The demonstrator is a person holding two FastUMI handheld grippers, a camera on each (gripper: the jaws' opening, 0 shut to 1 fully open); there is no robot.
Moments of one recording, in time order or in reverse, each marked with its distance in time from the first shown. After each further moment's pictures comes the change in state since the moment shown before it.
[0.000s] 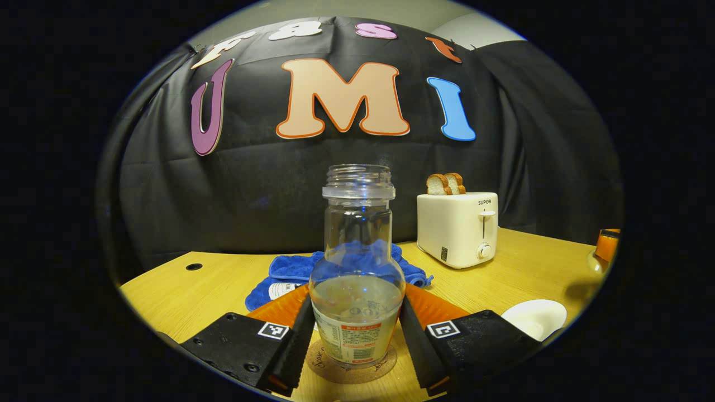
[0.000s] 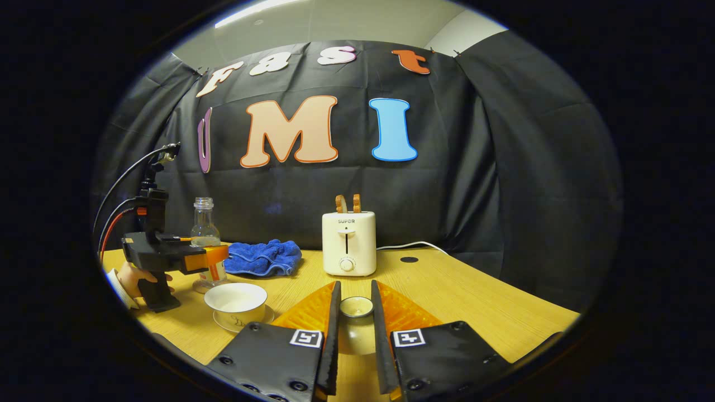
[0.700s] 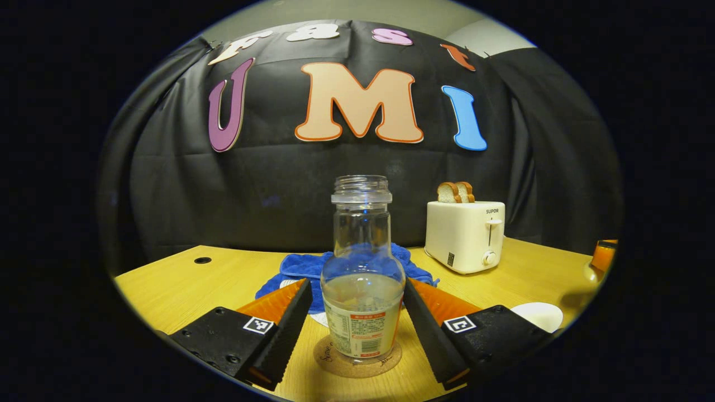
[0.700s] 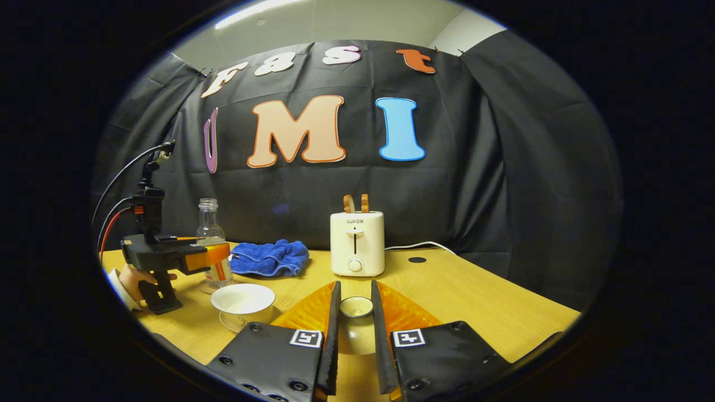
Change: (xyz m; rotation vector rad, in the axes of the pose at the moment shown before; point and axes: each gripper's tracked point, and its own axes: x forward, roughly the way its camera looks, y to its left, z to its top) left arm -0.016 0.013 0.001 -0.056 -0.025 0.055; right arm 0.004 0.016 0.000 0.002 0.001 0.052
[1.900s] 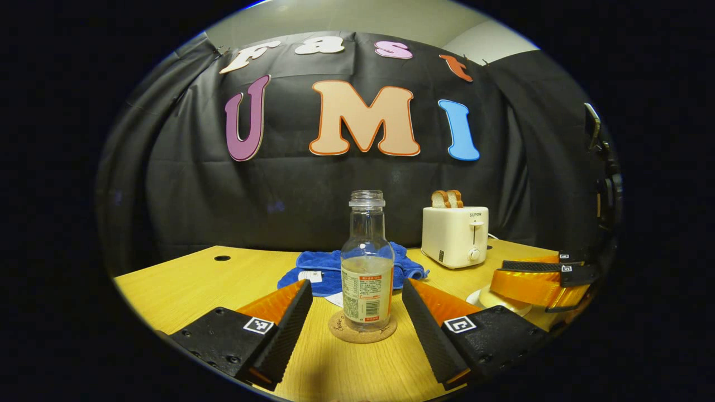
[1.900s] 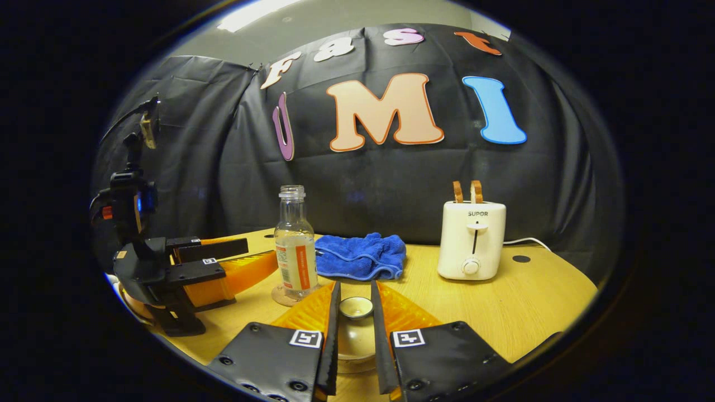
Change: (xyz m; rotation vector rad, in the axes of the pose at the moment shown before) left arm -0.071 0.001 0.003 0.004 -0.035 0.016; right arm 0.042 0.154 -0.019 -0.007 0.103 0.426
